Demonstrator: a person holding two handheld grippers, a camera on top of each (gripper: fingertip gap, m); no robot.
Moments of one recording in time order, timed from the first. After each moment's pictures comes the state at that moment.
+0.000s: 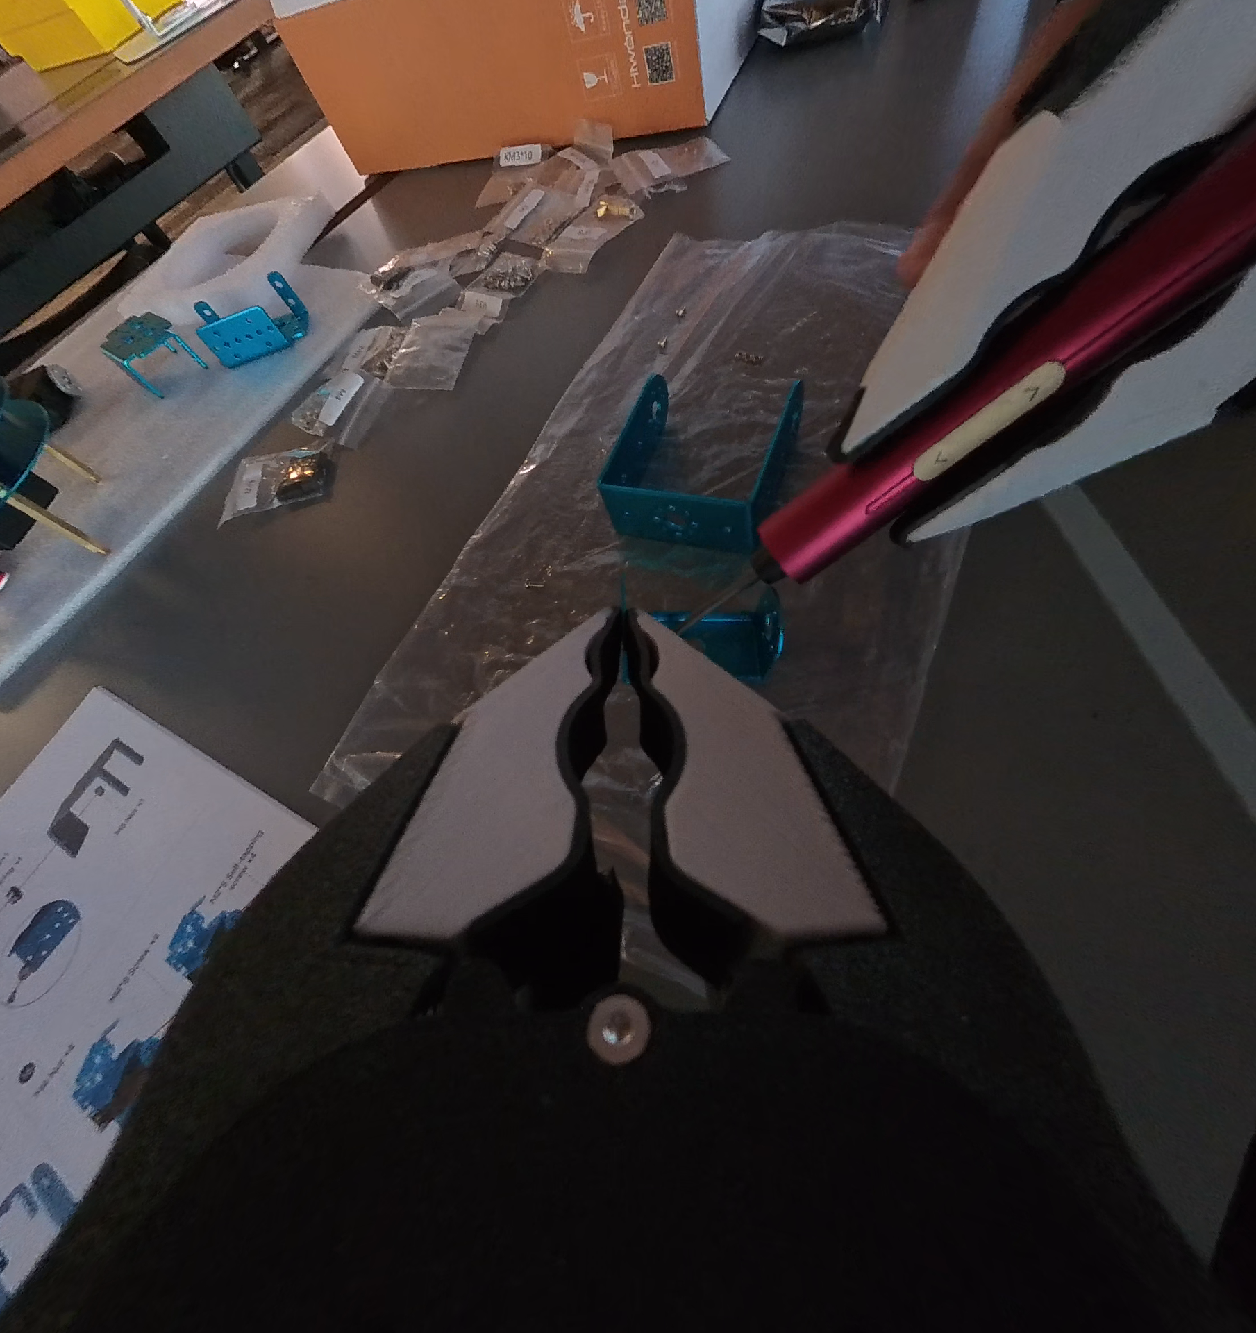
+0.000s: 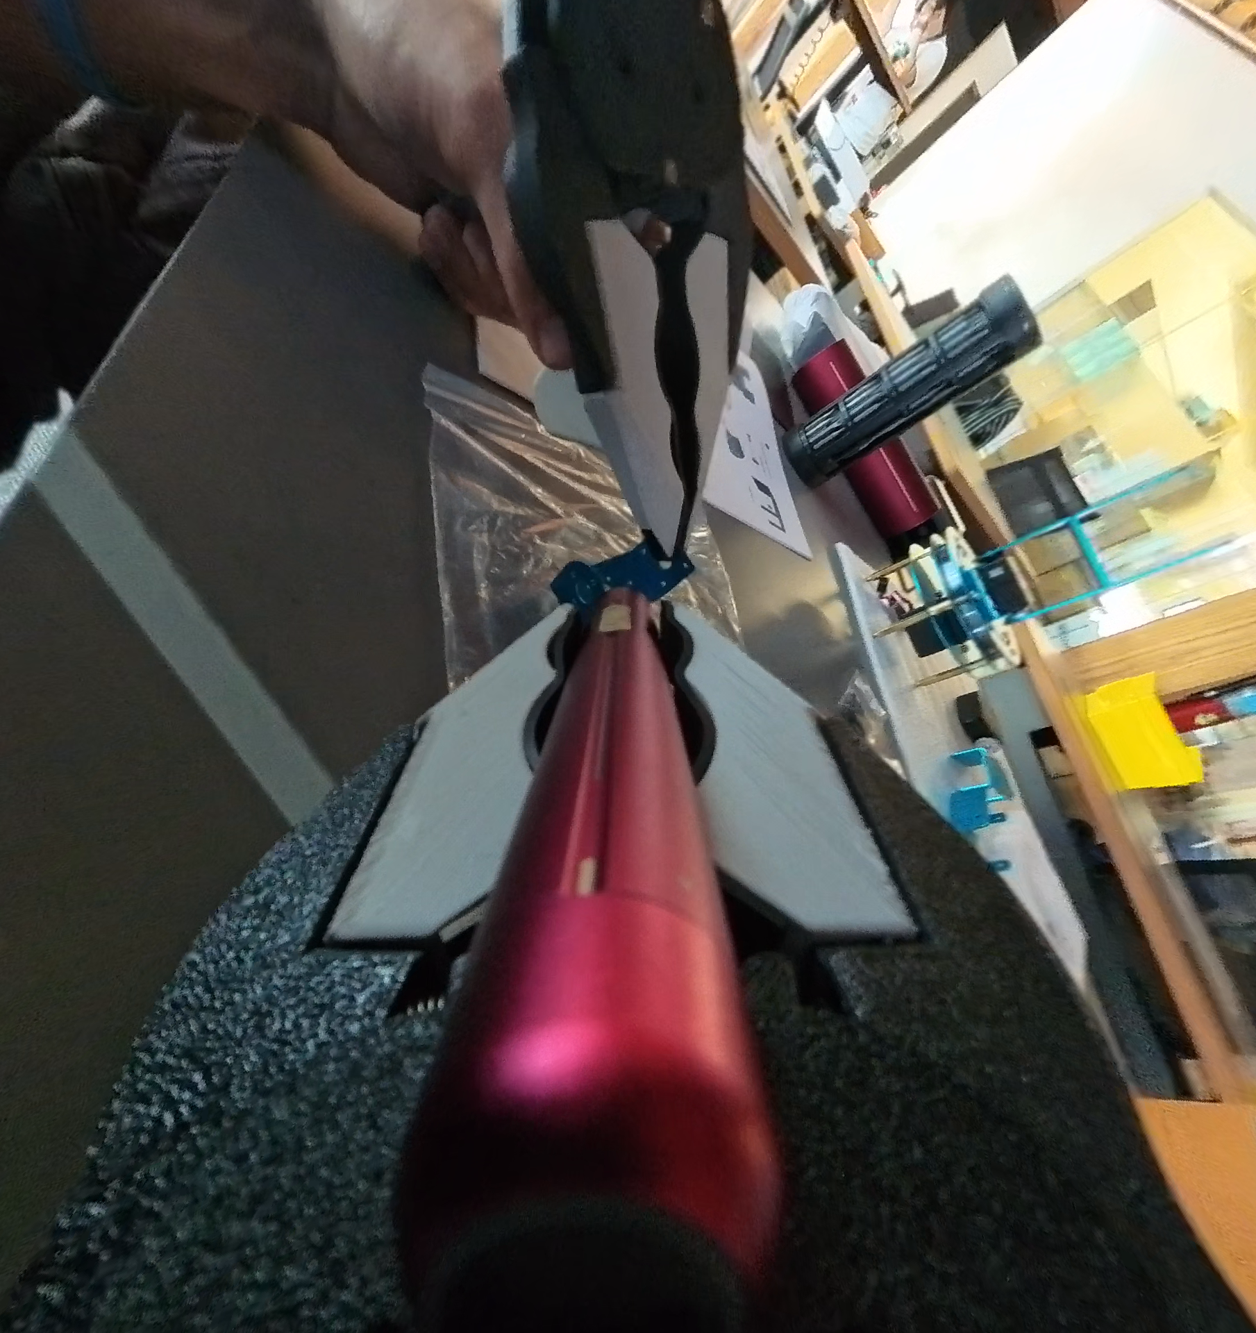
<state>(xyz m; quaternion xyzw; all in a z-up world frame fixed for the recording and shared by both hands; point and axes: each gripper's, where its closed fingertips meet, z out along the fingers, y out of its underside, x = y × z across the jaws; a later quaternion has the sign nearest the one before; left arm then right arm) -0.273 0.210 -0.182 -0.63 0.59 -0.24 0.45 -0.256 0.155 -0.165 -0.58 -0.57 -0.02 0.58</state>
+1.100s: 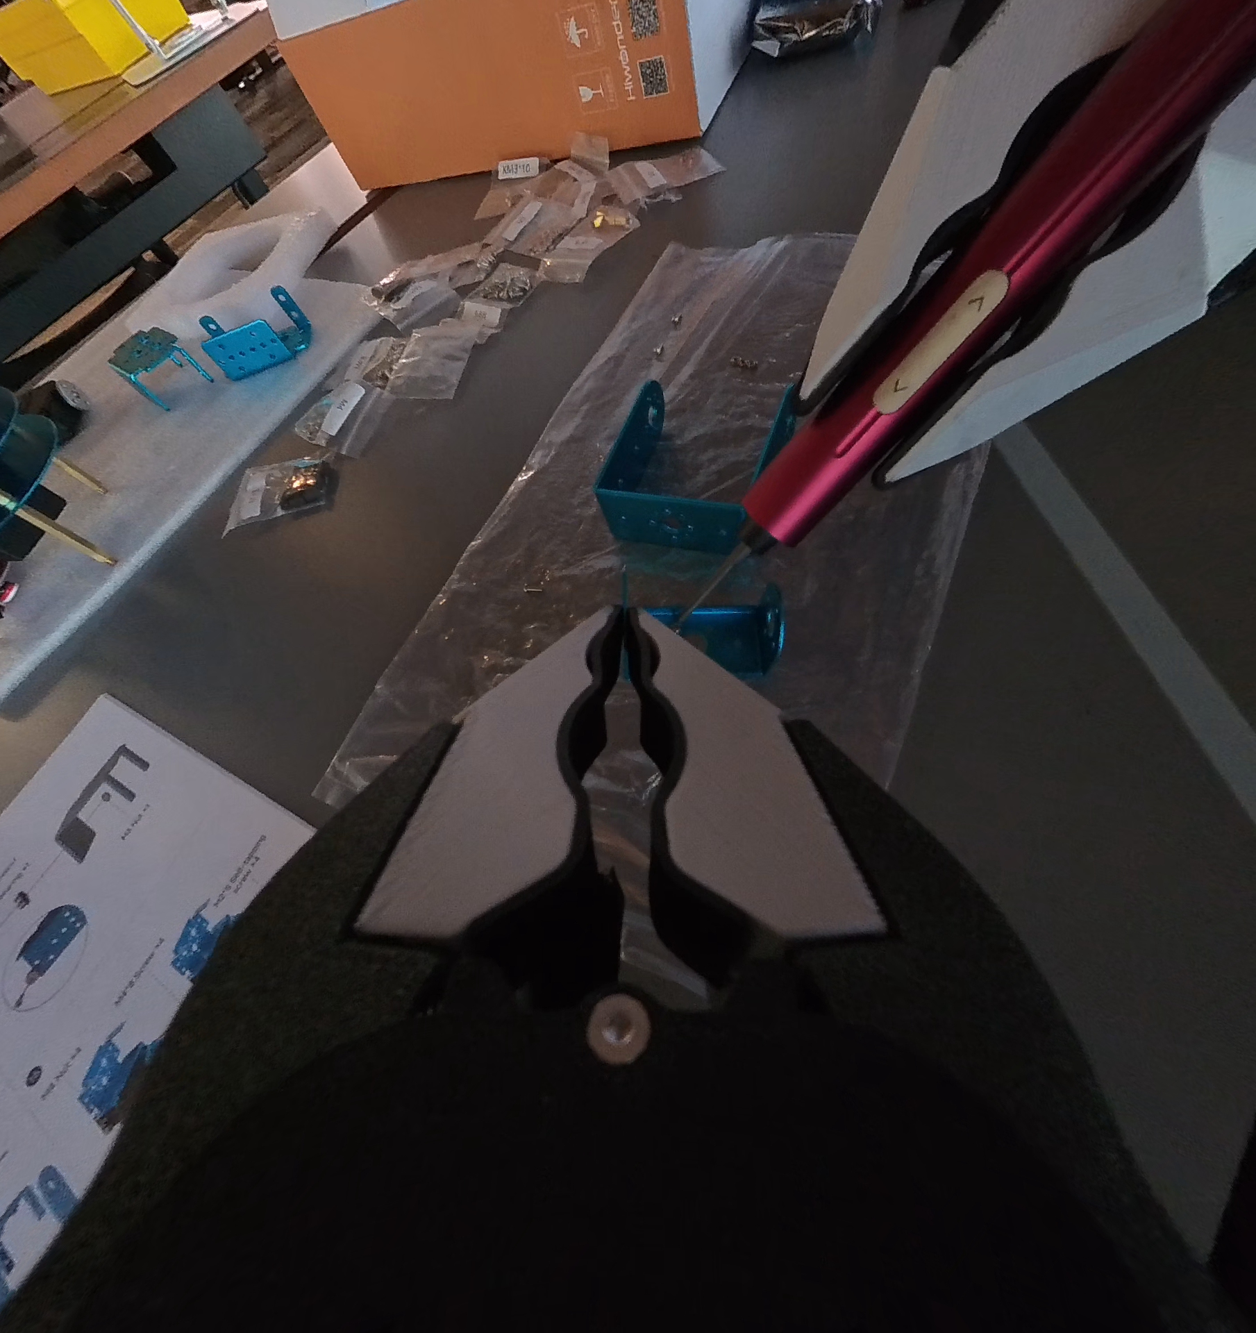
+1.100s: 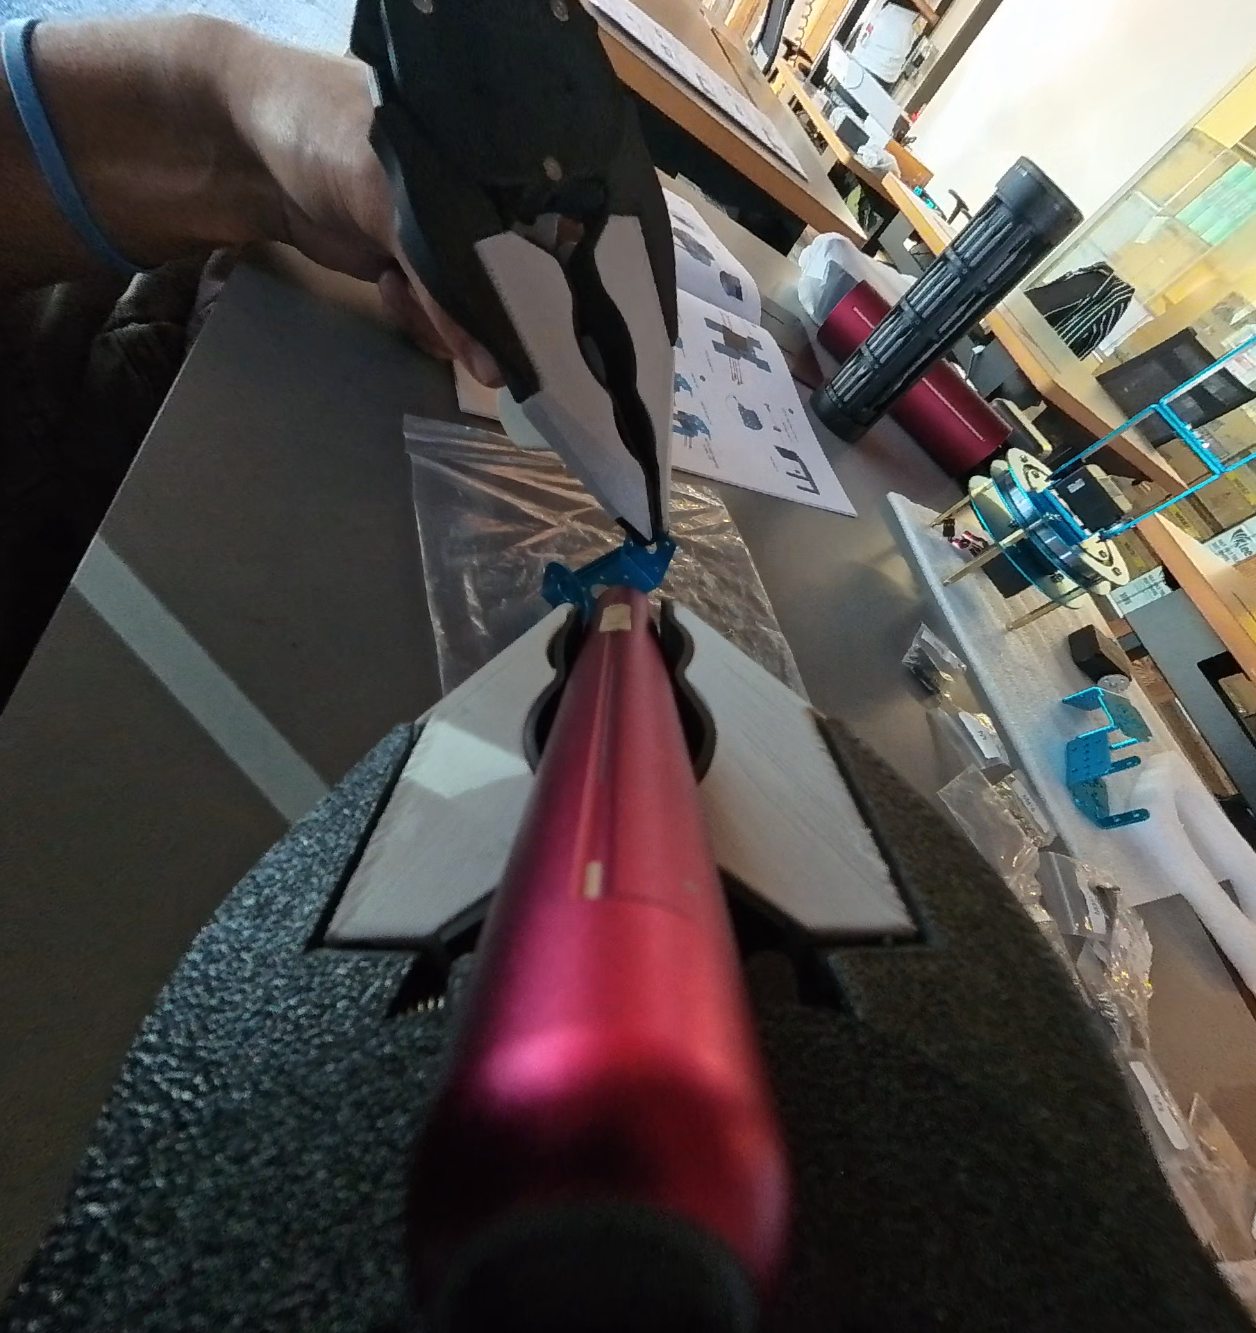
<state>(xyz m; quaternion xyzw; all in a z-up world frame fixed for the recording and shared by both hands) -0.273 0.209 -0.181 -0.62 0.59 -0.24 0.46 -0.245 0.162 -0.159 -0.64 -0.51 0.08 0.57</state>
